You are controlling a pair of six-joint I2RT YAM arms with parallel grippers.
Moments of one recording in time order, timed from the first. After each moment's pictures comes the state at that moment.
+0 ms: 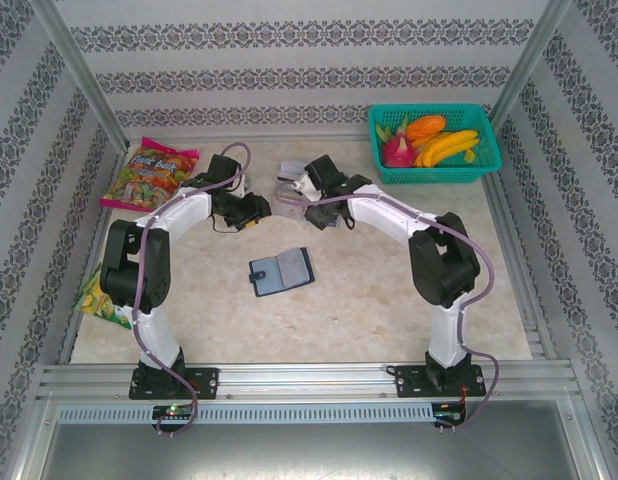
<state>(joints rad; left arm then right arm) -0.21 1.85 1.33 -0.56 0.46 -0.58 0.58 1.99 1.57 -0.62 0.17 -0.35</state>
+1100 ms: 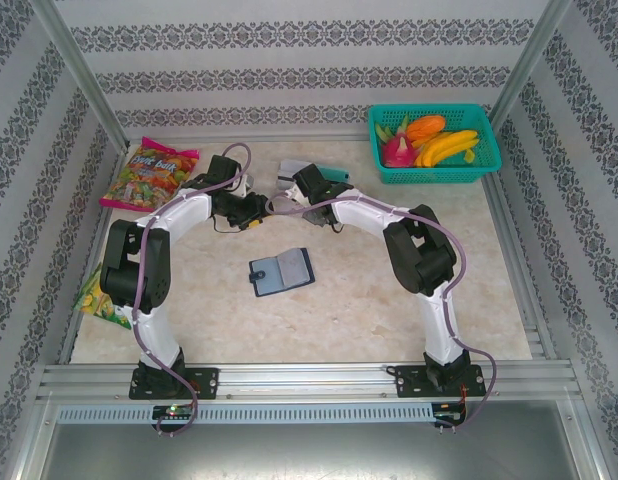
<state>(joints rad) -0.21 1.85 1.32 -0.52 0.52 -0.58 0.60 2.15 1.61 -0.49 0.34 -0.46</state>
